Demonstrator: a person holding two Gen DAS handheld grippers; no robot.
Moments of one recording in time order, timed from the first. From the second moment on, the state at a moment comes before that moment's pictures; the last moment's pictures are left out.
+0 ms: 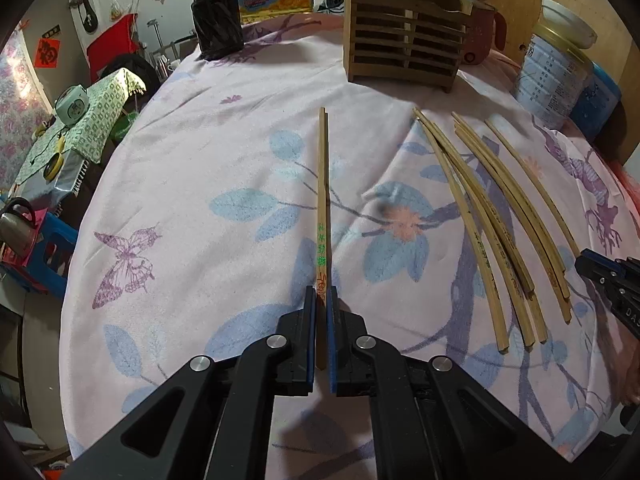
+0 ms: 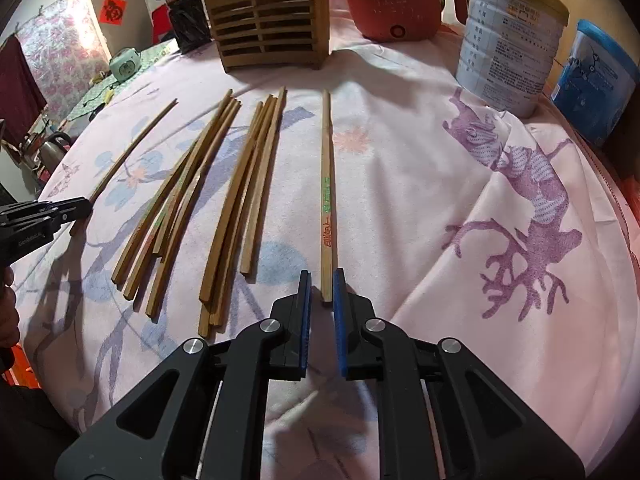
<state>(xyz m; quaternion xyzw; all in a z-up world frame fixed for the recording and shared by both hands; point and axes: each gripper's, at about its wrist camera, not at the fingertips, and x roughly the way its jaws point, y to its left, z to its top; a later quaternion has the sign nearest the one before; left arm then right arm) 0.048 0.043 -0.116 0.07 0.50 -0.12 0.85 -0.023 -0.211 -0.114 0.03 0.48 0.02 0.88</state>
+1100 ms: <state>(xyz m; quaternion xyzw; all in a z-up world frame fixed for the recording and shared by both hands) 0.079 0.008 0.043 0.07 0.41 -0.15 0.90 -0.008 -0.197 0.071 0.03 0.30 0.08 0.95</state>
